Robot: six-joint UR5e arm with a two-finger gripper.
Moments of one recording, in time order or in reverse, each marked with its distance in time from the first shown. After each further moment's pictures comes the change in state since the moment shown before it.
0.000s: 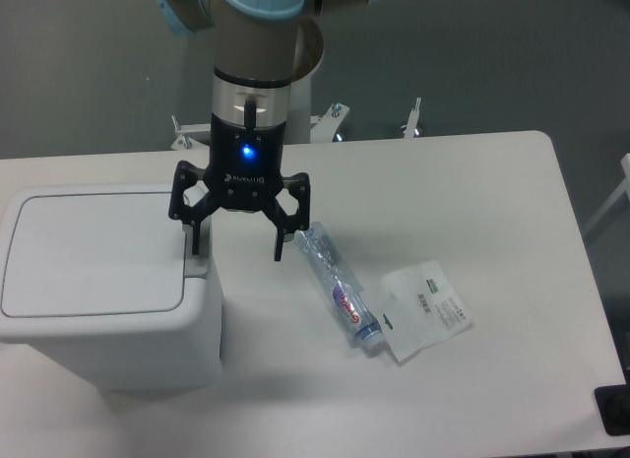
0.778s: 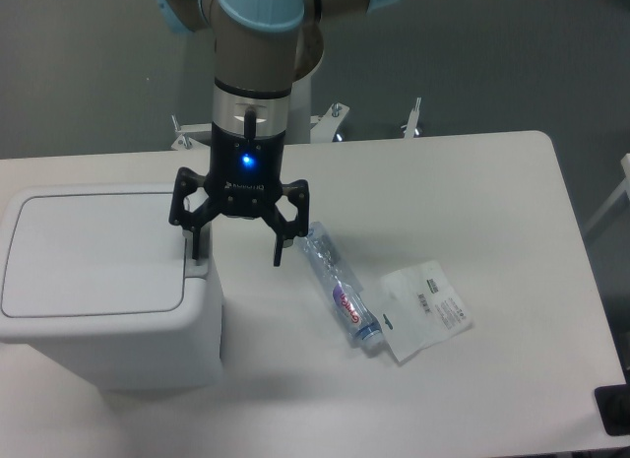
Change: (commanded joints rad) arm 0.000 -0.012 0.002 0.000 0.002 0.003
